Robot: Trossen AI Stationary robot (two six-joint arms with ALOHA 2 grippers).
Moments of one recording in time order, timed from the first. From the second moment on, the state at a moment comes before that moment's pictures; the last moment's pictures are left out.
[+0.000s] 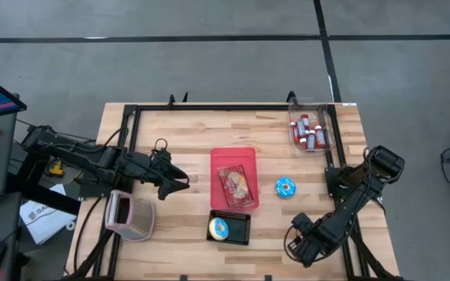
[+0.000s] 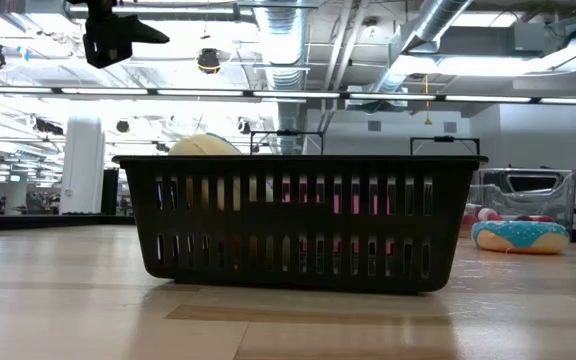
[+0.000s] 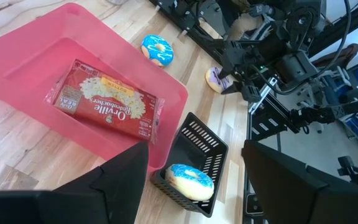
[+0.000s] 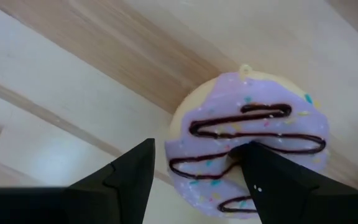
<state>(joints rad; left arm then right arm) -0.28 0.88 0.72 -0.29 -0.21 -0.82 0.90 1.72 0.99 -0.84 -0.06 1.86</state>
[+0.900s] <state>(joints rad) -0.28 0.88 0.72 -0.29 -0.21 -0.82 0.87 1.69 0.97 -0.58 0.05 1.89</state>
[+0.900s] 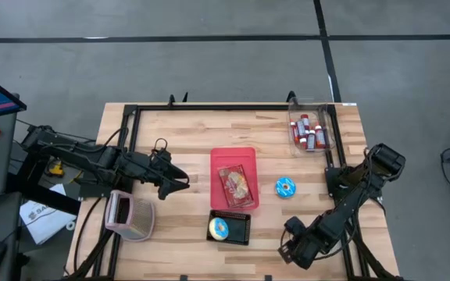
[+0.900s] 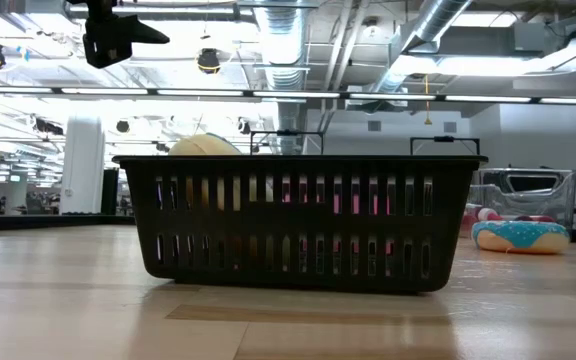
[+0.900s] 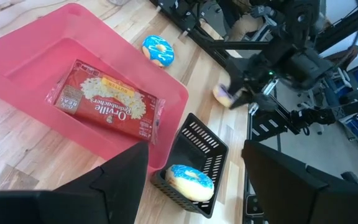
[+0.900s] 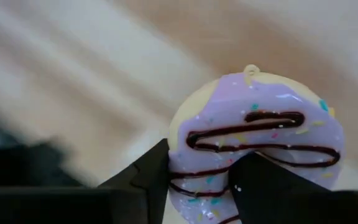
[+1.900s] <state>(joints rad) -0.29 0.88 0.72 -0.31 -0.21 -0.83 0.41 1.80 1.18 -0.01 0.04 1.25</state>
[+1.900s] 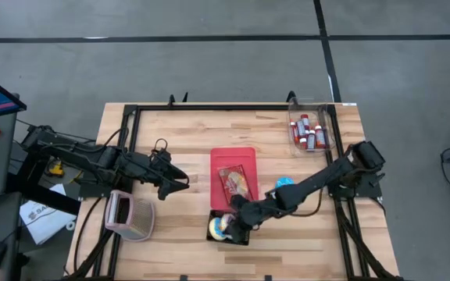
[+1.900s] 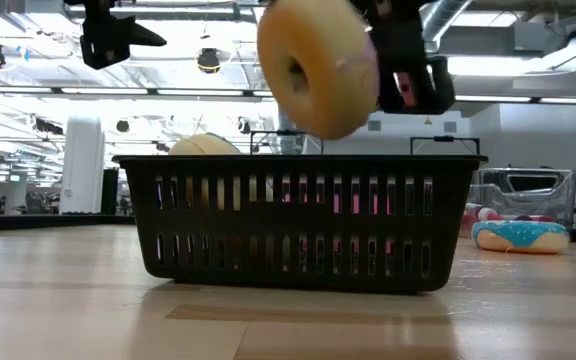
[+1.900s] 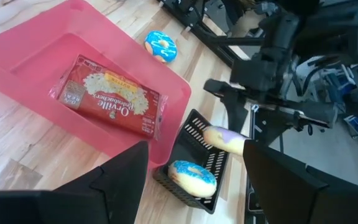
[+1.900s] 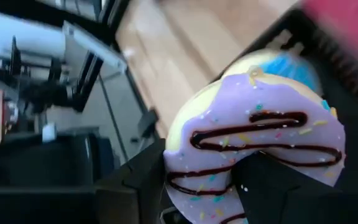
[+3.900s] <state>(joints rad) -0.34 0.88 0.72 -0.31 -0.20 -0.87 0.41 1.94 1.28 -0.09 0.00 1.20</state>
